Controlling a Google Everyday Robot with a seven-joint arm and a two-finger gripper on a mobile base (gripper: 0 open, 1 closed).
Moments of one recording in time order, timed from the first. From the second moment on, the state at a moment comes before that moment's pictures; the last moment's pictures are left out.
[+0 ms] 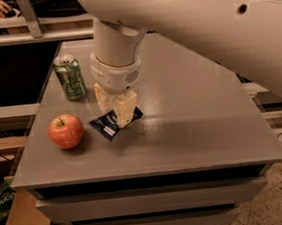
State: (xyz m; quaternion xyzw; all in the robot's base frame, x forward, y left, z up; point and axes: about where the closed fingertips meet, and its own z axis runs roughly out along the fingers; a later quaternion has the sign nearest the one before) arm 0.480 0.057 0.875 -0.92 0.38 0.04 0.09
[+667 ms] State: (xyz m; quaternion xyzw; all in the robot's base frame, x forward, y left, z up) arm 0.467 0.065 0.875 -0.92 0.37 0.05 0.10
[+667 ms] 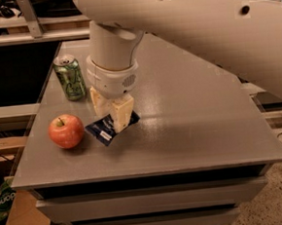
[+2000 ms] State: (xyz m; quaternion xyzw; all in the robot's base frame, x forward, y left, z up) arm 0.460 0.074 0.875 -0.93 0.36 0.06 0.10
